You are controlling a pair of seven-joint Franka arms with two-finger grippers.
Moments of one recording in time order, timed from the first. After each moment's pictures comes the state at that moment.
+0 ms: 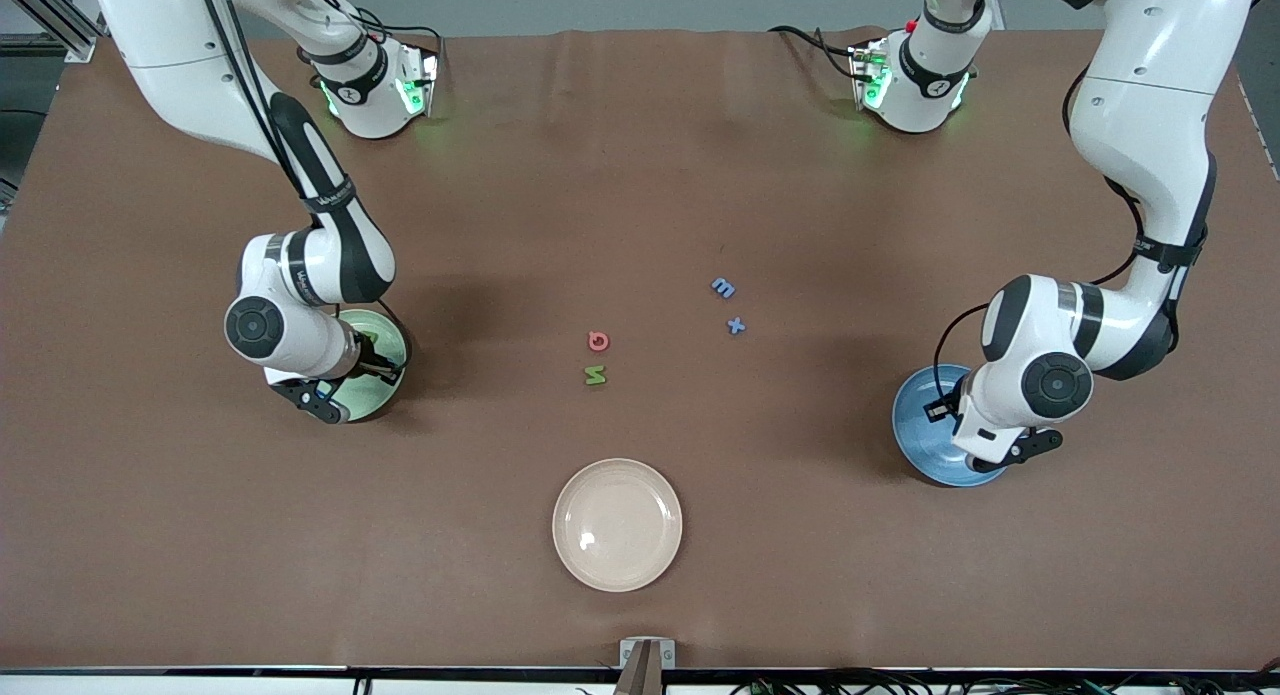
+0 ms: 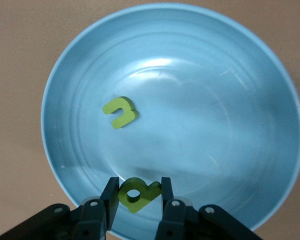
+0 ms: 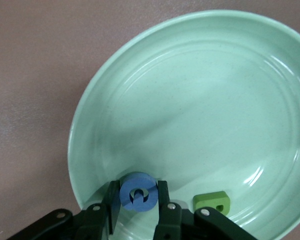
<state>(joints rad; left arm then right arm) 0.10 0.64 -0.23 -1.73 0.30 2.14 -0.61 0.21 0.48 -0.07 -2.05 0.09 2.37 0.59</state>
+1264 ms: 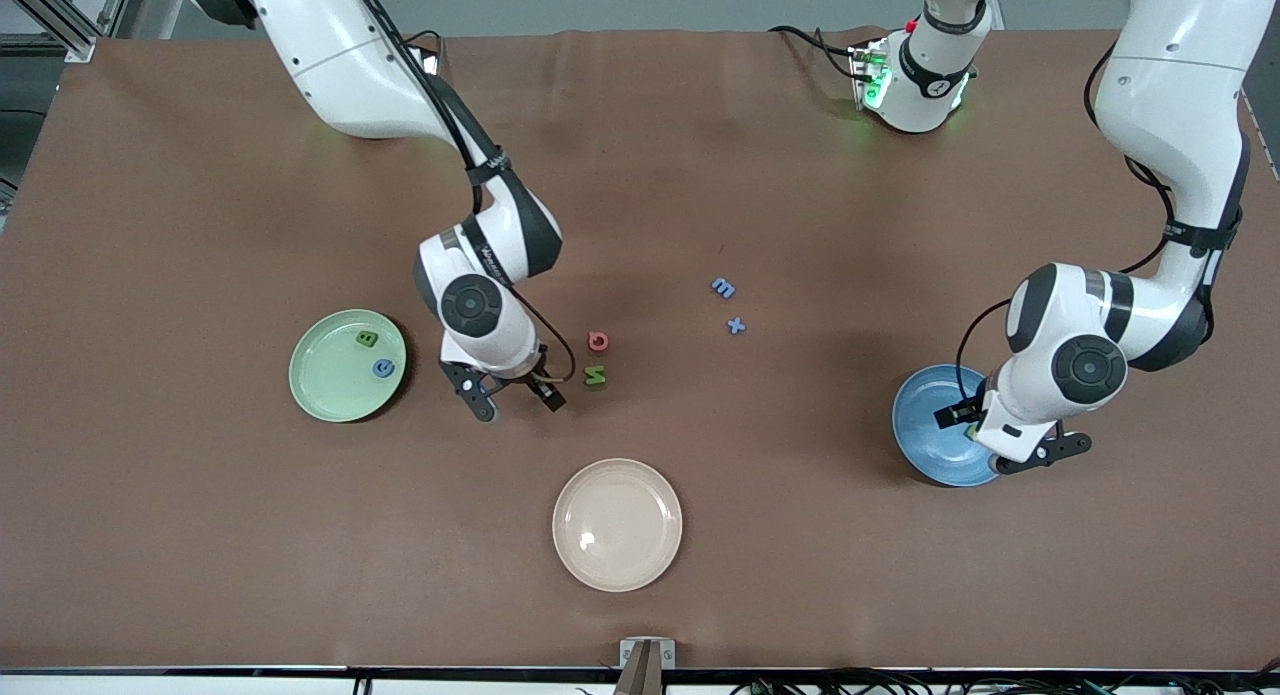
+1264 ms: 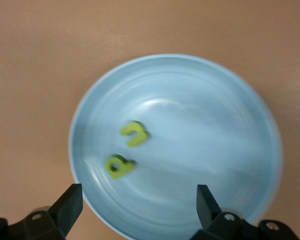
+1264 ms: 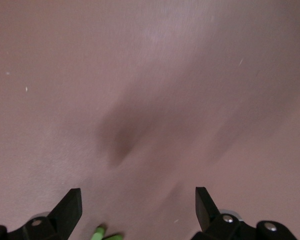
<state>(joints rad) 0.17 0.58 -0.31 -1.75 0.35 2.18 -0.62 0.58 0.69 -0.04 -1.65 0.10 2.32 1.44</state>
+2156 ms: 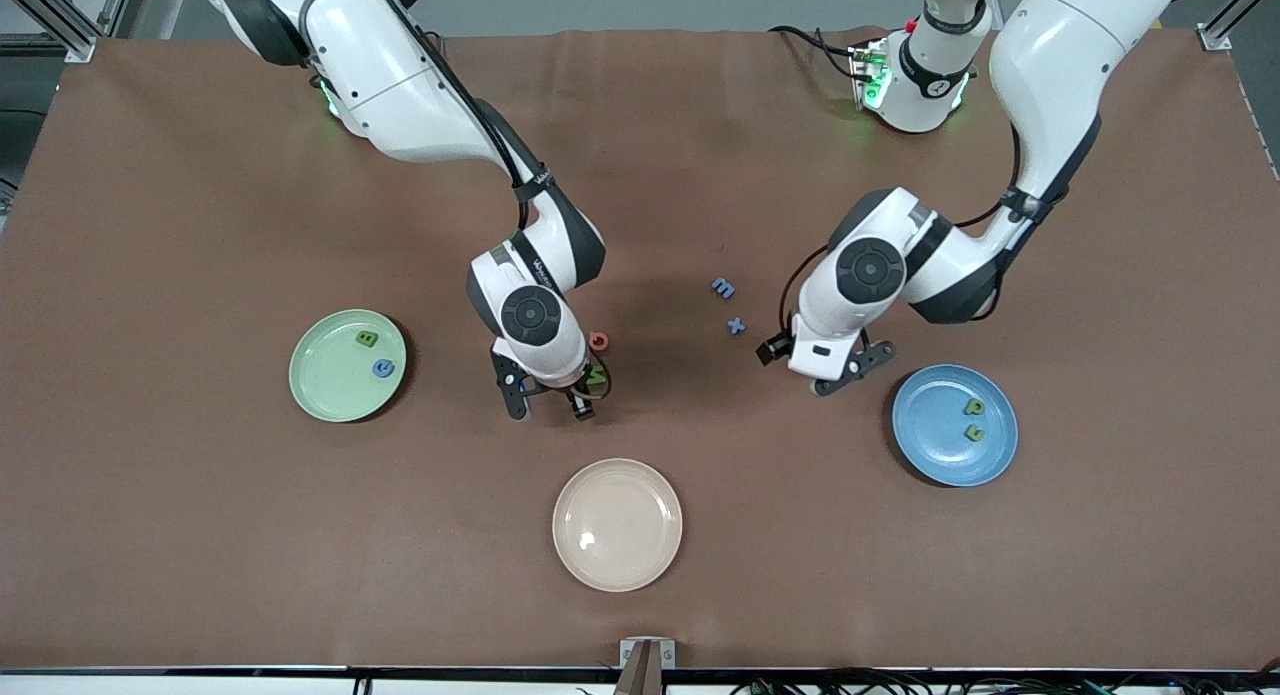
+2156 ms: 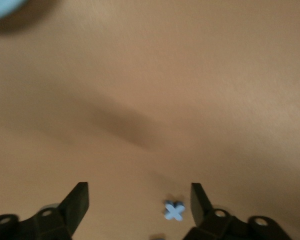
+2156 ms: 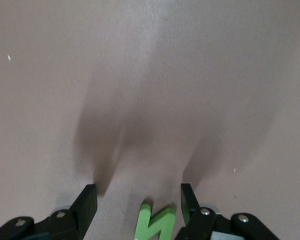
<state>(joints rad) 0.15 0.56 -0.72 -1.93 0.35 2.27 -1.27 0.65 0.82 -0.04 -1.49 0.10 2.32 1.77</state>
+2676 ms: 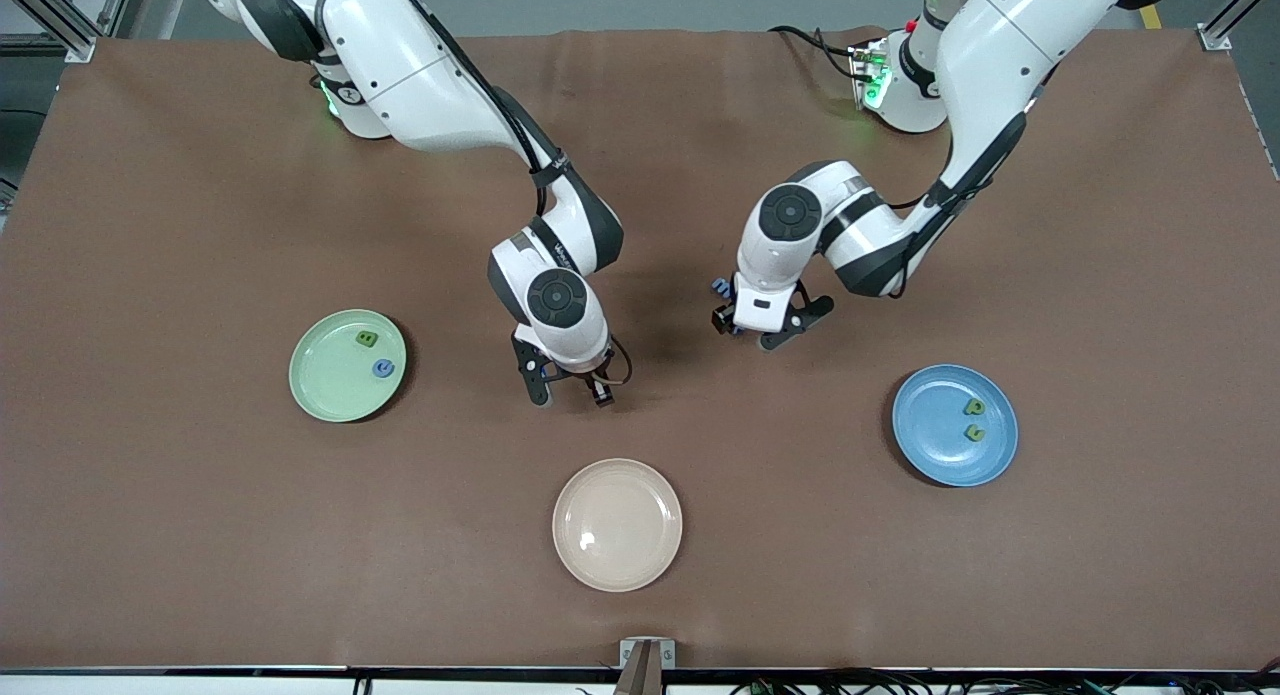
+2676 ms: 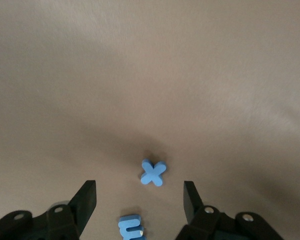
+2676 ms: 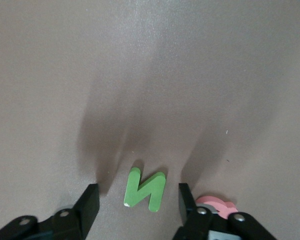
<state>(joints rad) 0.04 0.59 -0.72 -2.03 0.53 2.40 -1.57 0.69 0.82 -0.04 -1.48 0.10 2.32 1.81</state>
